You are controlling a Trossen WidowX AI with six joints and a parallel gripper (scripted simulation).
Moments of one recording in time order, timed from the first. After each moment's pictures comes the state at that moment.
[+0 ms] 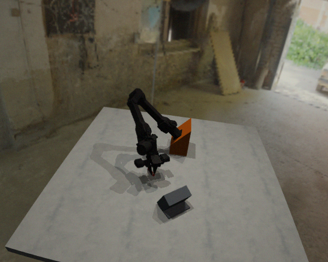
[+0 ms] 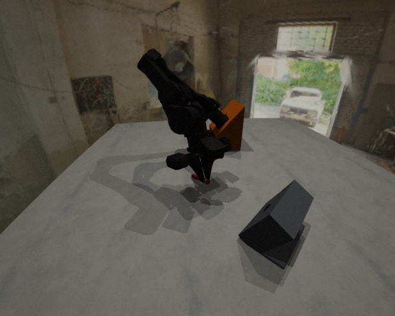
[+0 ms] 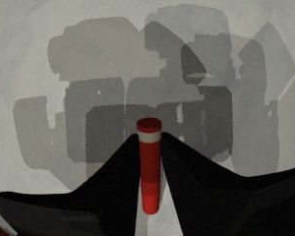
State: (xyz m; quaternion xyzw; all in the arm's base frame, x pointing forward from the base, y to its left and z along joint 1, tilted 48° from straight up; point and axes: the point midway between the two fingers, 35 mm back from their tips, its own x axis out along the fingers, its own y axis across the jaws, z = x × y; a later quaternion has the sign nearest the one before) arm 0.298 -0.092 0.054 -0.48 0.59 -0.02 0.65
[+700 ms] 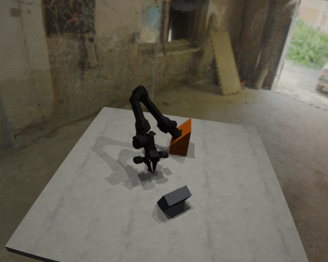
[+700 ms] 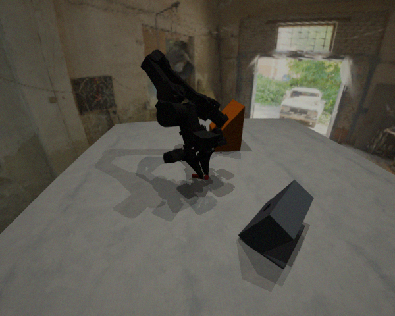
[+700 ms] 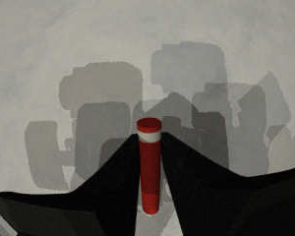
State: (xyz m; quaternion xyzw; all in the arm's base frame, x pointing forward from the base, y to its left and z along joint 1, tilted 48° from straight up) arm 0.288 -0.089 0.064 -0.48 0.53 0.02 0.70
